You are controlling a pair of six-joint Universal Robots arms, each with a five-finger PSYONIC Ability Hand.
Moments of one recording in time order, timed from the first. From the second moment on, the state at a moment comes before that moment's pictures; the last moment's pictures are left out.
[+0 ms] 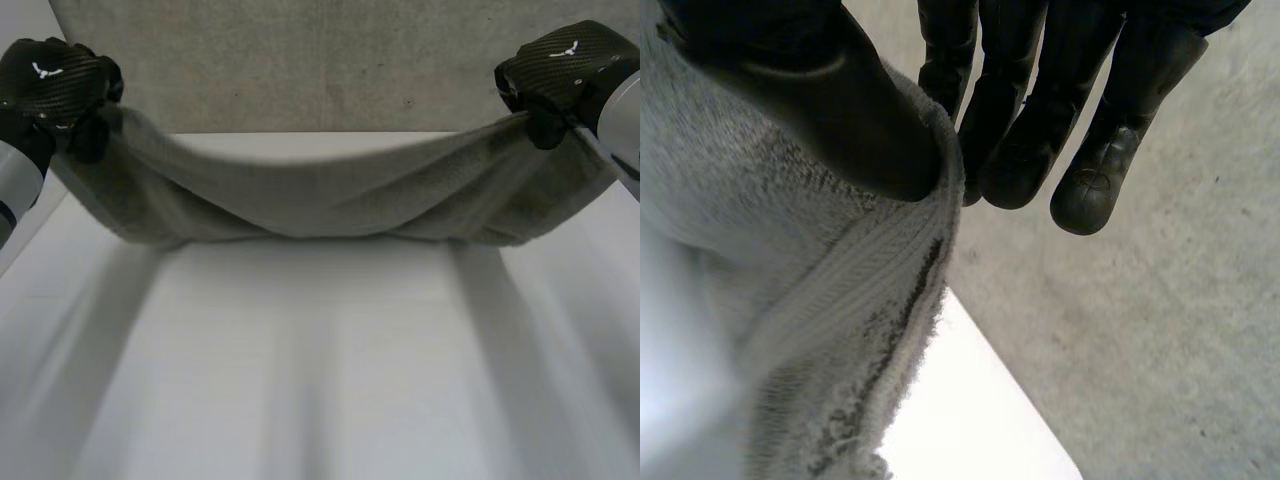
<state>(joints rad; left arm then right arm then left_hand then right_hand) 4.58 -1.62 -1.55 3.31 -1.33 3.52 1.87 -1.28 0.94 0.50 1.43 2.54 1.45 1.50 1.54 1.51 1.48 1.33 1.32 1.34 1.34 1.17</state>
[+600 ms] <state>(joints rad) 4.37 -2.41 -0.36 3.00 -1.61 3.62 1.97 -0.56 0.23 0.07 1.70 2.16 1.45 1.52 1.55 1.51 1.49 1.33 1.34 1.34 1.34 1.19</state>
